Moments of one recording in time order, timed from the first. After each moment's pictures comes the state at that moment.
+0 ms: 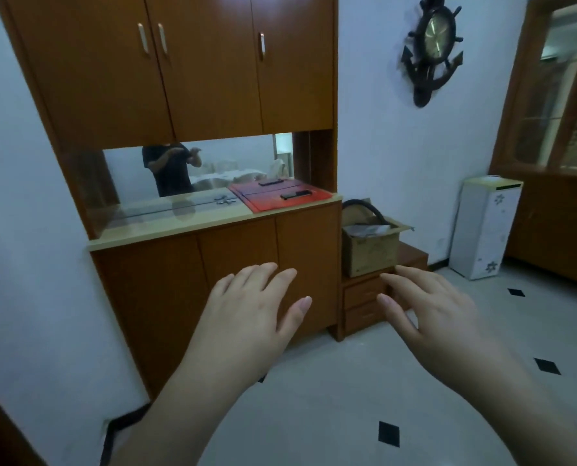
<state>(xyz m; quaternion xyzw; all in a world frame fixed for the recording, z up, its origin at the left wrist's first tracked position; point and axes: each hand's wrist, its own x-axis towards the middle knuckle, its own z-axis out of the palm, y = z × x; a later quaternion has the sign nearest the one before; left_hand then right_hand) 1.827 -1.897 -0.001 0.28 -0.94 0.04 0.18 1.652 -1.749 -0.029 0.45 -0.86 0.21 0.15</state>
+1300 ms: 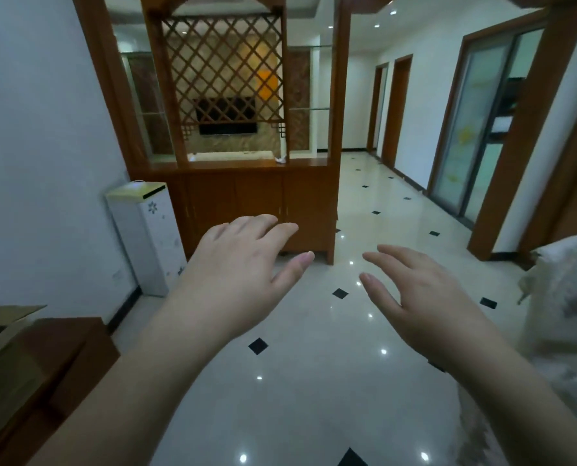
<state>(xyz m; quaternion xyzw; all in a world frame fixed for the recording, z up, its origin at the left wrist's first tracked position) 1.026 -1.735 0.022 -0.30 -0.94 -0.05 0.17 1.086 -1.523 -0.028 -0.06 -0.98 0.10 0.17</state>
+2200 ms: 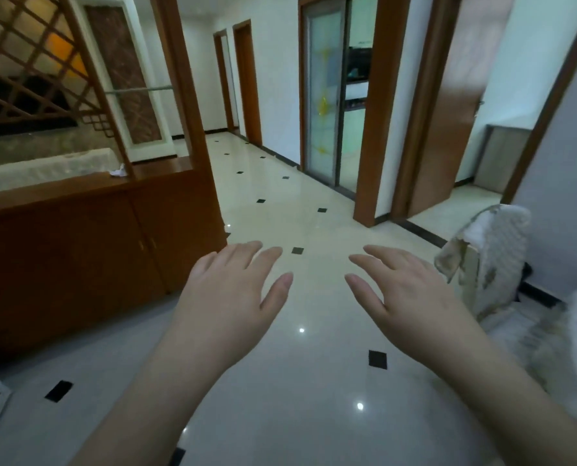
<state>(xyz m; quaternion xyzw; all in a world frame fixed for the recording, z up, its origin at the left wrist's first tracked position) 0.558 -1.447 -0.049 -0.50 -0.85 -0.09 0.13 0.717 -1.292 -0.065 -0.29 -0.94 0.04 0.17</state>
